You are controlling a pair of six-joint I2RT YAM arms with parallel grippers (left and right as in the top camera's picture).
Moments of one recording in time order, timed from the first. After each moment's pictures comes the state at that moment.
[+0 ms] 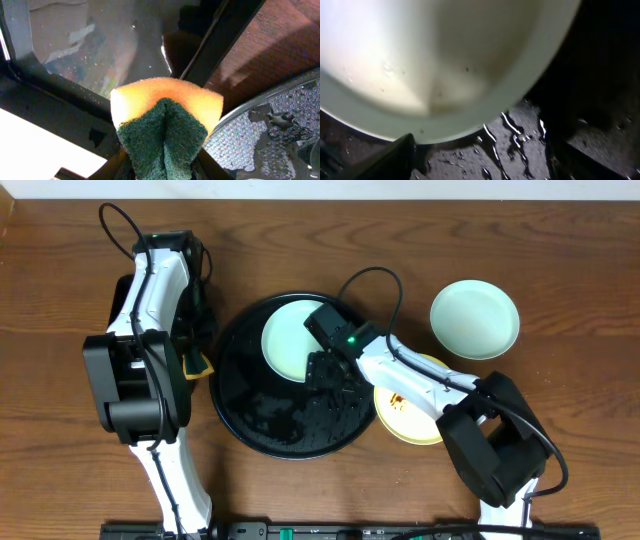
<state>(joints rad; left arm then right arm) 0.06 2.15 1.75 -1.39 -0.19 -0.32 0.72 2.01 1.35 -0.66 -0.12 0.83</state>
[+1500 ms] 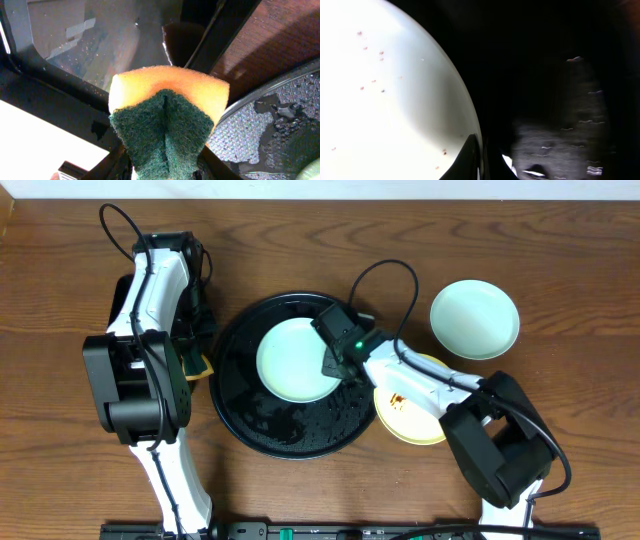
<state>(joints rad) 0.06 2.15 1.75 -1.42 -0.19 -0.32 0.69 1.99 1.30 -0.57 0.13 0.87</state>
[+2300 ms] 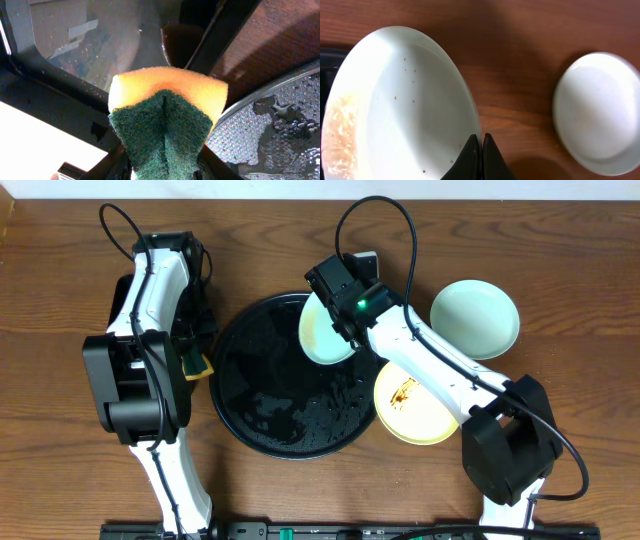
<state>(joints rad) 0.06 2.15 1.75 -1.41 -0.19 -0.32 0.66 1.99 1.63 -0.80 0.54 0.51</state>
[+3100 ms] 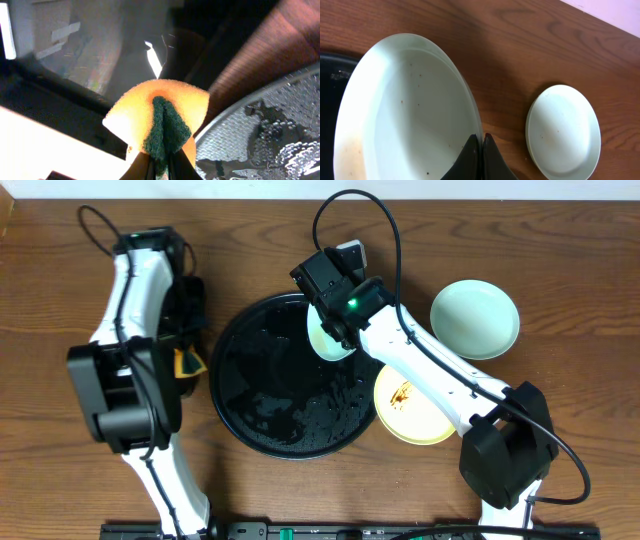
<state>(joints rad) 0.13 2.10 1.75 -1.38 -0.12 -0.29 0.71 1.99 1.72 -0.85 0.65 0.37</state>
